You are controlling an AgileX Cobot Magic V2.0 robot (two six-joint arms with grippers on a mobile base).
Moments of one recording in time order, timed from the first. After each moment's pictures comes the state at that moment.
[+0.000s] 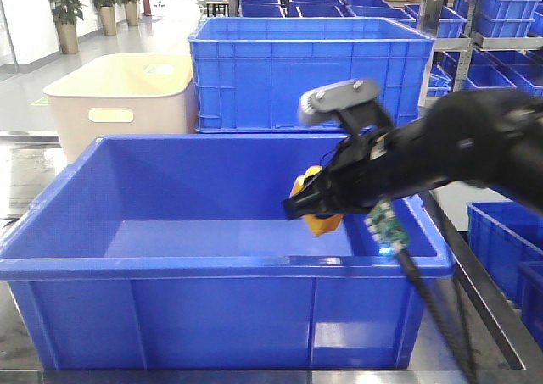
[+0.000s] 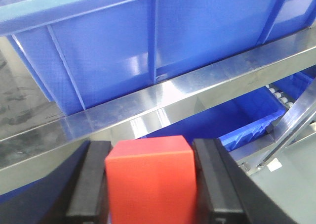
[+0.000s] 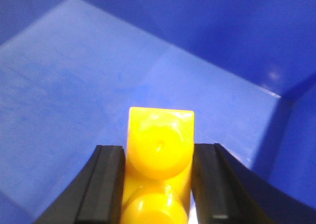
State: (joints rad) left arm -0.38 0.62 -0.76 -0.06 0.82 0.05; right arm 0.41 1.71 -1.70 0.09 0.77 -0.20
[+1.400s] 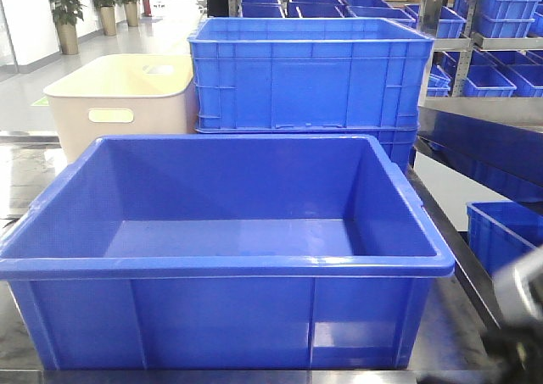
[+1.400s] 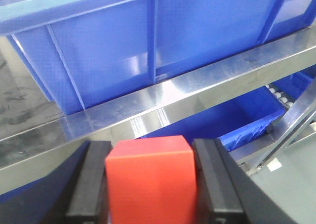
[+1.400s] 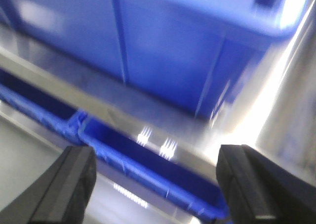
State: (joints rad) left arm -0.38 0.62 -0.76 -0.06 0.82 0.05; right arm 0.41 0.84 -0.77 0.09 0.68 -0.15
